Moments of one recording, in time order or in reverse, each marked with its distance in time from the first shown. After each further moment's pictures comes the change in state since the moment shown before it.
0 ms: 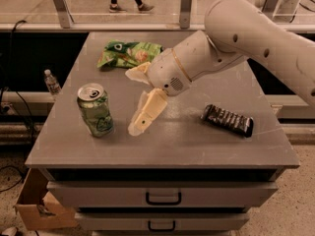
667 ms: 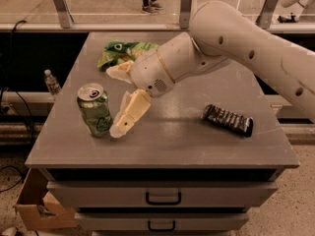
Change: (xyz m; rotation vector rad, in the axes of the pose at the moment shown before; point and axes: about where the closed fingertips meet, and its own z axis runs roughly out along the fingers) arm -0.033 0.005 0.028 -0.035 -0.091 -0.066
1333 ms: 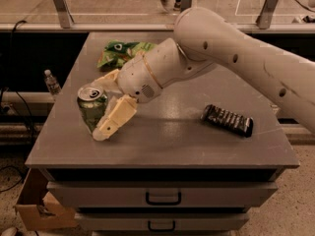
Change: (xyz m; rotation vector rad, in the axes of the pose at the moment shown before) arm -0.007 0.008 0.029 -0.051 -0.013 0.005
